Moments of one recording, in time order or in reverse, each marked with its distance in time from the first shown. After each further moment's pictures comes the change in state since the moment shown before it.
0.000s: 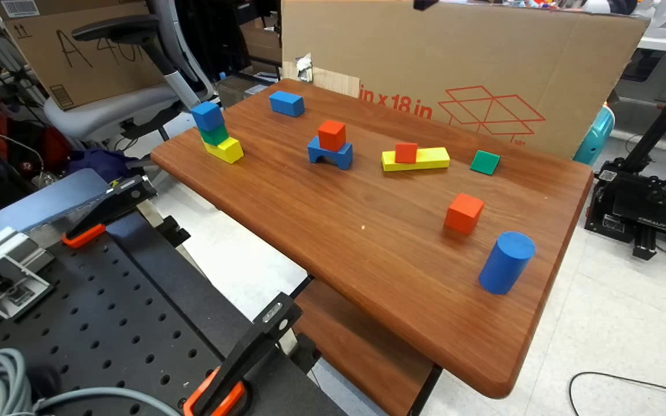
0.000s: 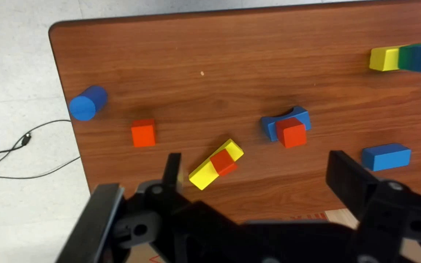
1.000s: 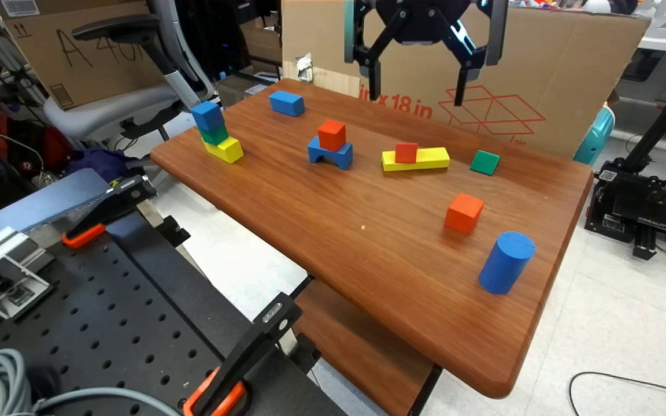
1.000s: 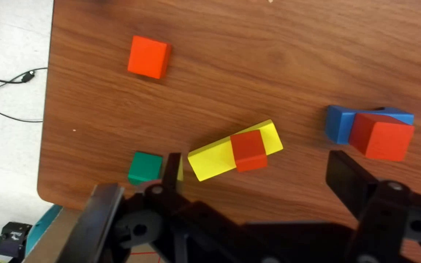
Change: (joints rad) arm -0.015 0.457 0.092 0.333 -0.225 0.098 -0.075
